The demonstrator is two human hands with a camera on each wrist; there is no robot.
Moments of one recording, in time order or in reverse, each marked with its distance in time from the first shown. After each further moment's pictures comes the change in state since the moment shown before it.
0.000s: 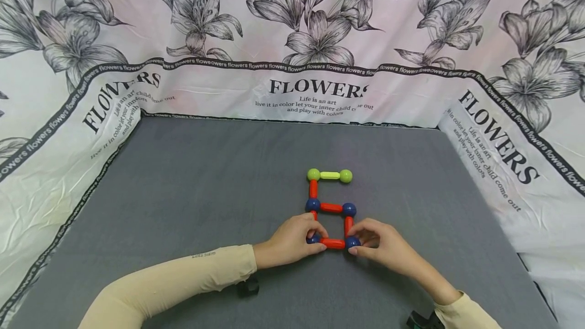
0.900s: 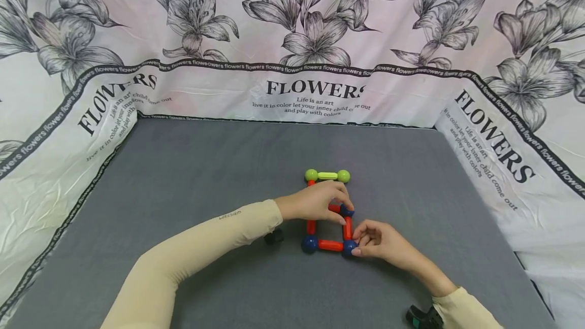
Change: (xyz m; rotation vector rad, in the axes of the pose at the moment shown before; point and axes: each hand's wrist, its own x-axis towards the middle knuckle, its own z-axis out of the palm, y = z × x) left_hand 0.090 0.018 -0.038 0.162 -0.241 0.319; right_hand 0.005 0.028 -0.008 0.265 -0.143 0.054
